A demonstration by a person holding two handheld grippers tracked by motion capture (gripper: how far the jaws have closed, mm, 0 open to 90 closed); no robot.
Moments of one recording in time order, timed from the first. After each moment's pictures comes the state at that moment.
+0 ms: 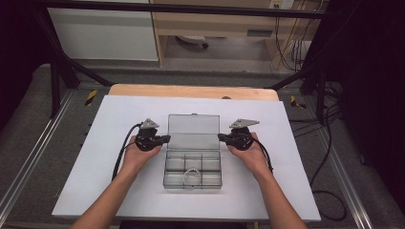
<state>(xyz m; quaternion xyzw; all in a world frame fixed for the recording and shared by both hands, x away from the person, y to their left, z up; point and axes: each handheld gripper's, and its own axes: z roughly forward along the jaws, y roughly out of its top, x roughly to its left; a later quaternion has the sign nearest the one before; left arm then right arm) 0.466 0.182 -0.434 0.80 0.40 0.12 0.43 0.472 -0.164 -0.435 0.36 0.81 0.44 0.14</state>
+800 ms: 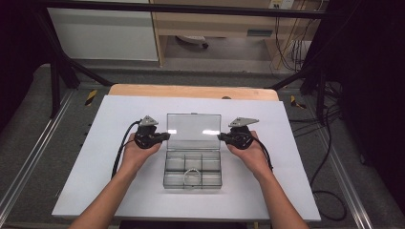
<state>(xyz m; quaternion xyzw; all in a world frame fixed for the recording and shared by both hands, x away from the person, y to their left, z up) 0.466 0.182 -0.421 0.80 0.40 0.13 0.44 0.469 -0.161 -0.423 0.35 0.81 0.44 0.14</state>
